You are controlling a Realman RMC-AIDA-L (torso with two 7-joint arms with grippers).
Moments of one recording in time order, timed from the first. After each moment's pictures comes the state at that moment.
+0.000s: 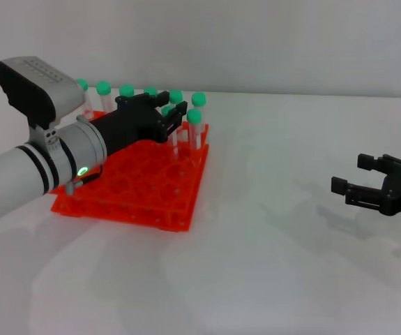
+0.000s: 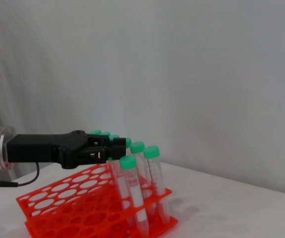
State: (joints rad) left arm -0.69 -2.08 1.16 0.35 1.14 0.84 -0.96; right arm 0.34 2.01 -1.17 -0.78 1.70 1.17 -1.73
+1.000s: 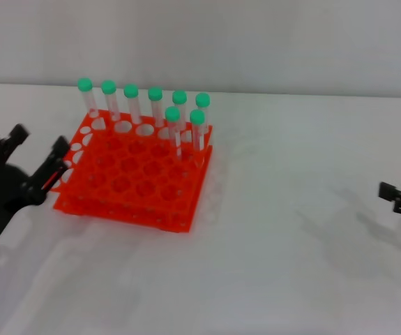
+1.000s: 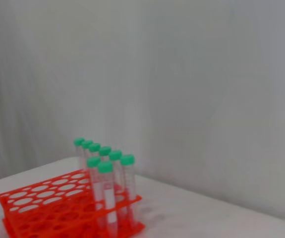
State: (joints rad) left arm -0.25 -2.09 1.16 0.26 0.64 1.43 -0.57; right arm 0.26 2.00 -1.00 -0.76 1.70 1.29 -1.90
